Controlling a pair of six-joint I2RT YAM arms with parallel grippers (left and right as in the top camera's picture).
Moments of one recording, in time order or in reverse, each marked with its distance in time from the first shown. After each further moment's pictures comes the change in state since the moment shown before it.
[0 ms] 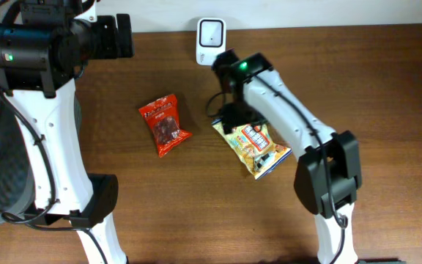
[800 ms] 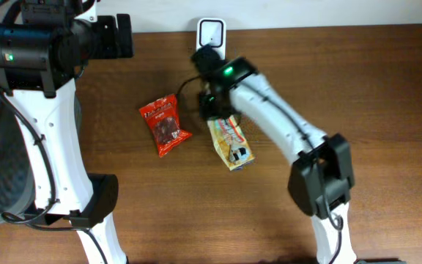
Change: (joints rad) left arm 0.000 0.000 0.000 -0.001 0.000 0.000; right arm 0.000 0.019 0.087 0.186 -0.276 0.104
